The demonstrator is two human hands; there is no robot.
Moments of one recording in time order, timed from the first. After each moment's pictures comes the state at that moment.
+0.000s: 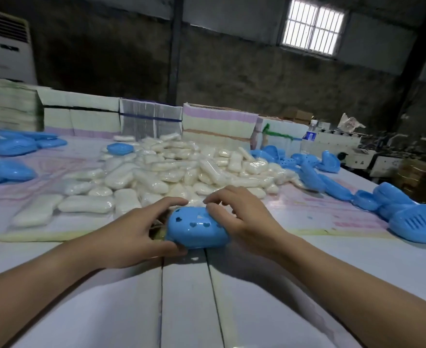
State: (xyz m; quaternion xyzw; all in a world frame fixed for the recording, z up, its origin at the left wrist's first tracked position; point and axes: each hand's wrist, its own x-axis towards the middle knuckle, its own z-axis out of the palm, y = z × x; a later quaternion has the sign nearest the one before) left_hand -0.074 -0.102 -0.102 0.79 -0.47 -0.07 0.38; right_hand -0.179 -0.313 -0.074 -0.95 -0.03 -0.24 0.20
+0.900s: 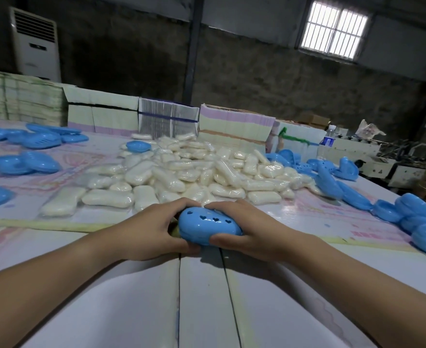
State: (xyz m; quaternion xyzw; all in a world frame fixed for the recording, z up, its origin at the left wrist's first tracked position) left_hand -0.069 -0.101 -0.105 0.78 -0.47 -0.06 0.40; right_hand -0.169 -0.316 -0.078 -0.98 -0.13 -0.09 0.14
